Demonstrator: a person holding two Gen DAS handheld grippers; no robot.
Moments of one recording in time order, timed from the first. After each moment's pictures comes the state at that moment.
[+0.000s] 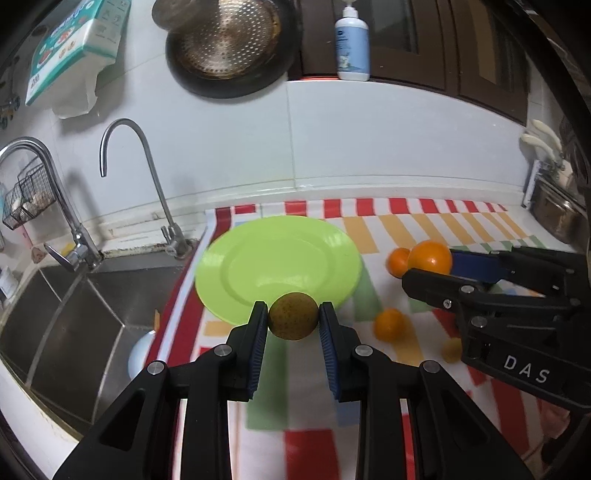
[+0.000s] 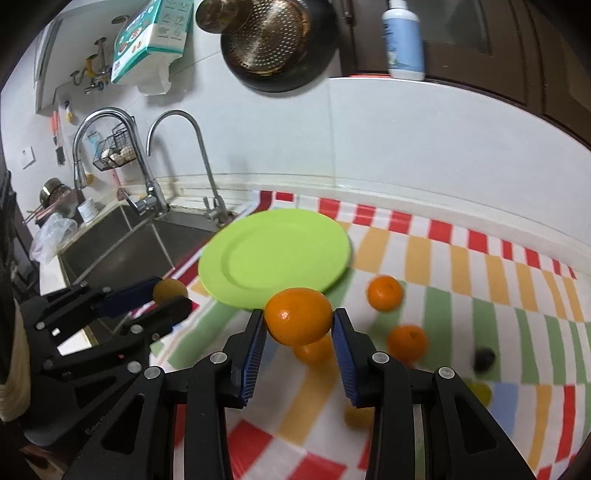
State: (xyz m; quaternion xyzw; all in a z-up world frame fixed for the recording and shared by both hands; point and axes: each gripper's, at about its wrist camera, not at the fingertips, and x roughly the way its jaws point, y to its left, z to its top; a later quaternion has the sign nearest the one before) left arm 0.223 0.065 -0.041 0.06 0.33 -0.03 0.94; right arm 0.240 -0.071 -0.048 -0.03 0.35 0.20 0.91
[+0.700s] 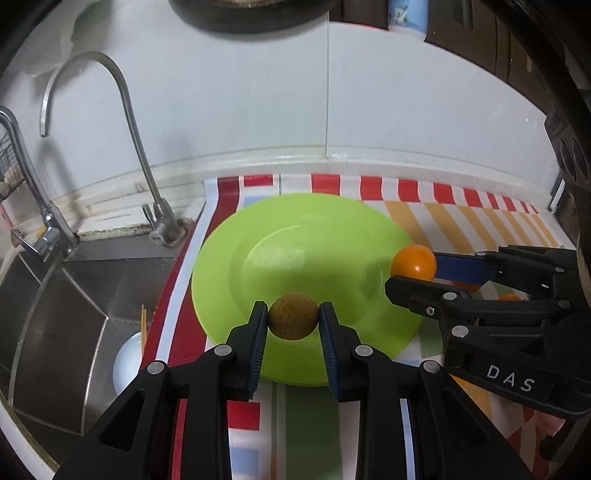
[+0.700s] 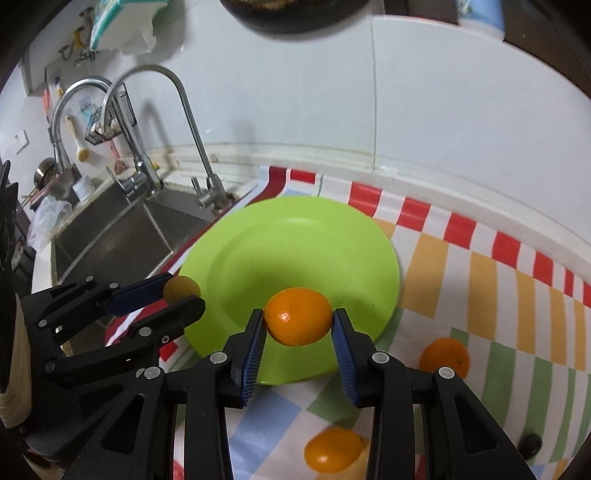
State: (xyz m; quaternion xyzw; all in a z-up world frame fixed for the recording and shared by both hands) left arm 0.317 0.104 -0.085 0.03 0.39 -0.04 0.92; right arm 0.346 -0.009 -0.096 -0.05 0.42 0.23 0.88
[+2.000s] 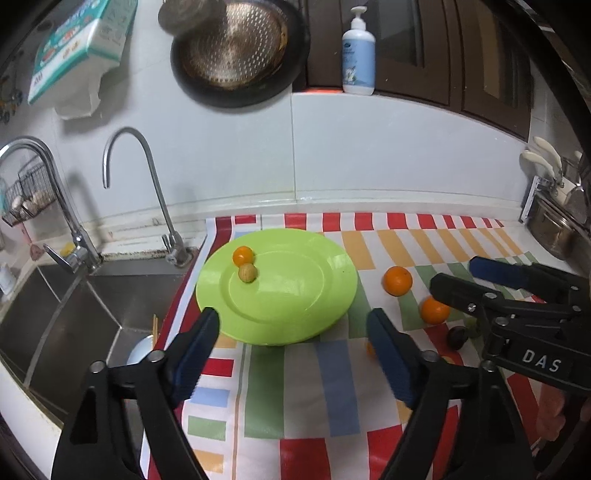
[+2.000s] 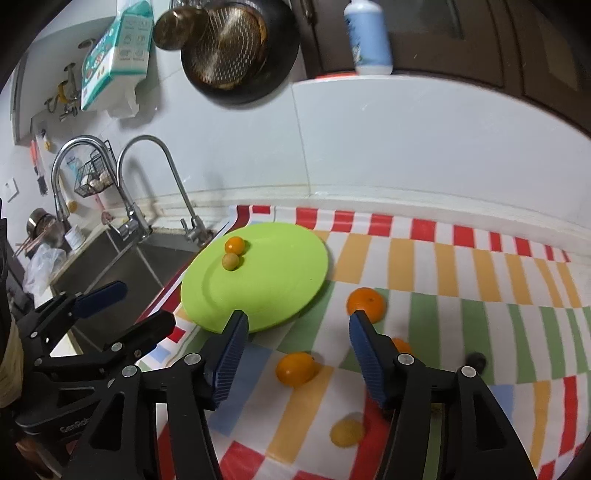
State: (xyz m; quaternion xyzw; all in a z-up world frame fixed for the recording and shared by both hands) left arm 0.220 0.062 -0.020 0.04 0.32 -0.04 0.95; right arm 0.242 -0.091 -0.035 0.01 0.34 0.16 0.93
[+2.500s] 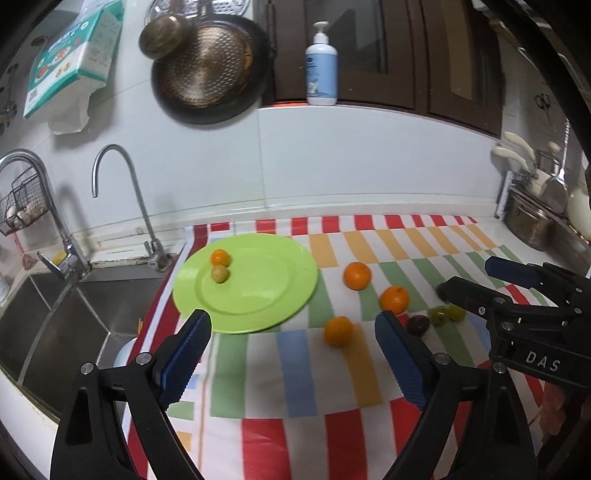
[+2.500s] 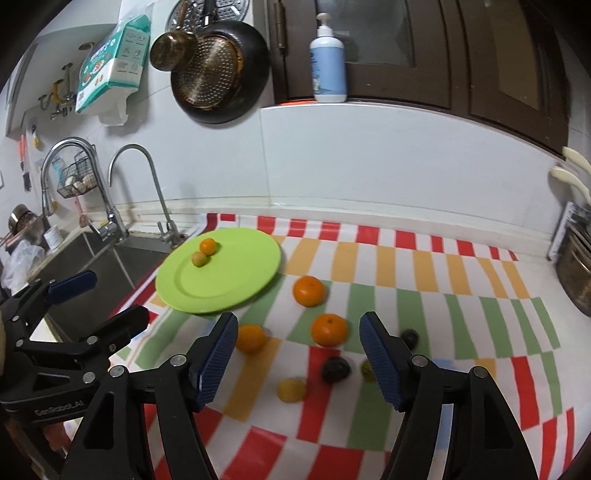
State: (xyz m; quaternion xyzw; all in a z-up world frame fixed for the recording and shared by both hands) left arm 0.183 0.030 -0.021 0.04 0.29 -0.07 0.95; right arm 0.189 -0.134 -0.029 -0.01 0.32 0.09 0.94
